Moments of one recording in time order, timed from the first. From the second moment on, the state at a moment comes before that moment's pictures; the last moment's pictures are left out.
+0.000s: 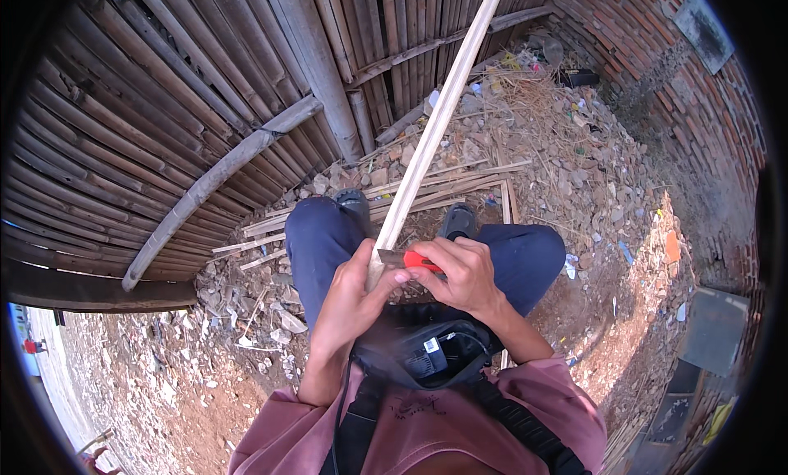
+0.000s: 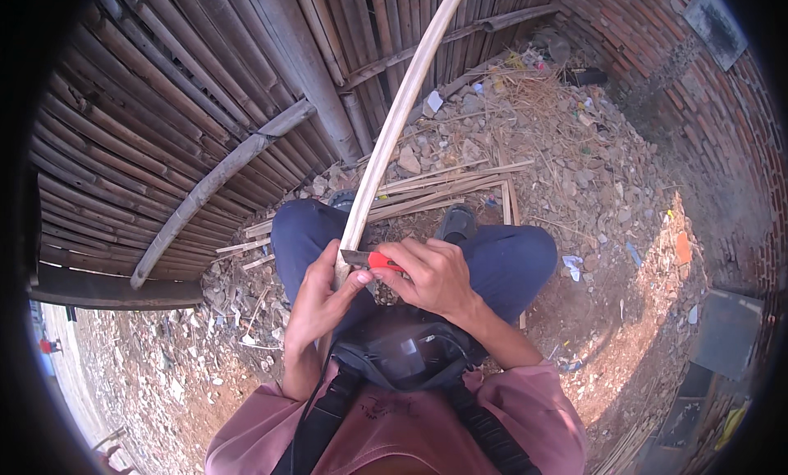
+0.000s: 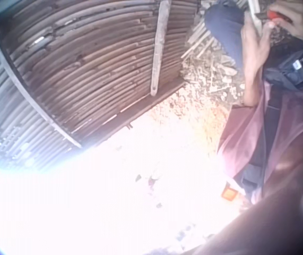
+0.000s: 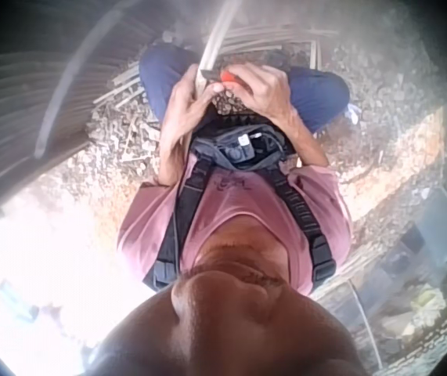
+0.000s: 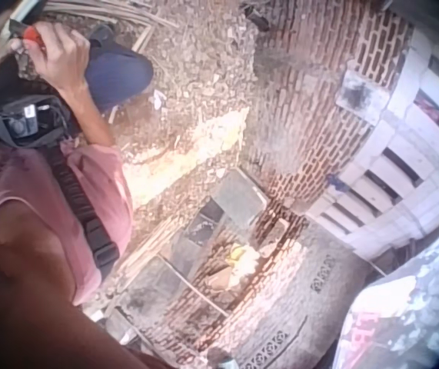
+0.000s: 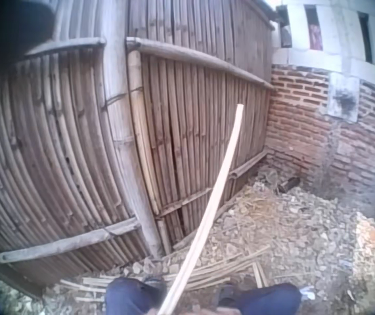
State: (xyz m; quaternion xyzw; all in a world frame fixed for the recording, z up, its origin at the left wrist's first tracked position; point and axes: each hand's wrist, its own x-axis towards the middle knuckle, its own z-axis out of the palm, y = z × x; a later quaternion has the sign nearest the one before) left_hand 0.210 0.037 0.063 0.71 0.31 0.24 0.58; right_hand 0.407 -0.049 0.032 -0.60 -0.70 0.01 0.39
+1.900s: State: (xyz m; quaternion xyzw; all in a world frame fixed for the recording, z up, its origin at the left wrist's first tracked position) left_hand 0.193 0.018 0.041 0.74 0.41 0.15 0.52; right_hand 0.483 0.005 0.049 -0.68 -0.60 -0.06 0.43
